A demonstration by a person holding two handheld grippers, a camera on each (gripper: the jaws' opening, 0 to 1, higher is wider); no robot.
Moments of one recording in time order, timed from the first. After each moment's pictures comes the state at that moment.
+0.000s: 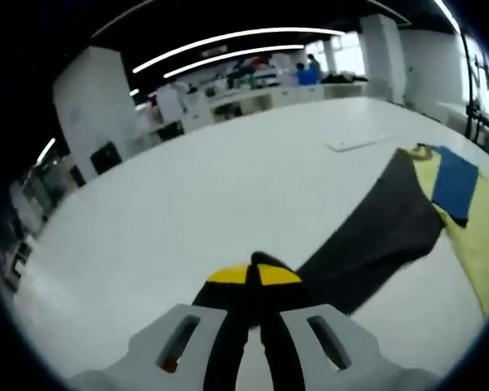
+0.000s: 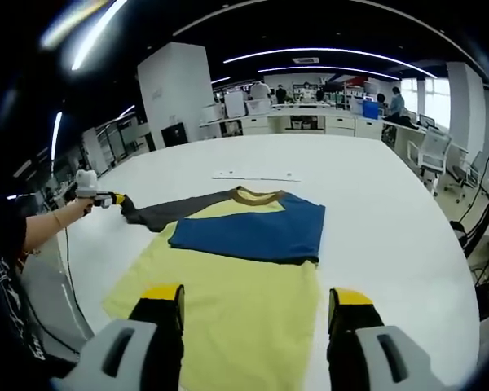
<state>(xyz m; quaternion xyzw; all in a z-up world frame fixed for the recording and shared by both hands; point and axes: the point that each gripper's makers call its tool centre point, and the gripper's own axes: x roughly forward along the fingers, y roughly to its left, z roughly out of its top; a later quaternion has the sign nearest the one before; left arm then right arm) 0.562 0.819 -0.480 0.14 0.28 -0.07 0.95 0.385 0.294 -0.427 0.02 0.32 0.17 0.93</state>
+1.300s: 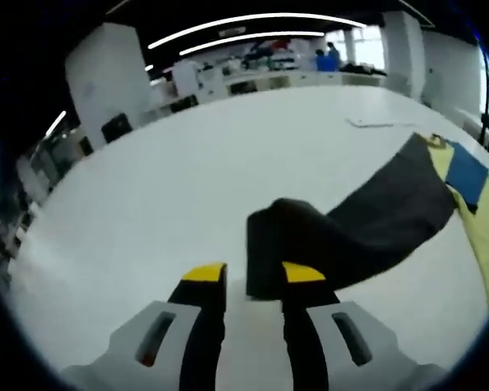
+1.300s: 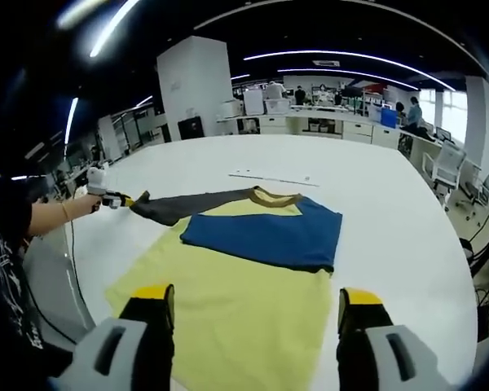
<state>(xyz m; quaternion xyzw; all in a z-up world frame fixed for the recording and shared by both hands) 0.525 0.853 -0.519 0.07 0.34 -0.02 0.94 0.390 0.308 -0.427 -0.01 0.32 0.22 0.92</state>
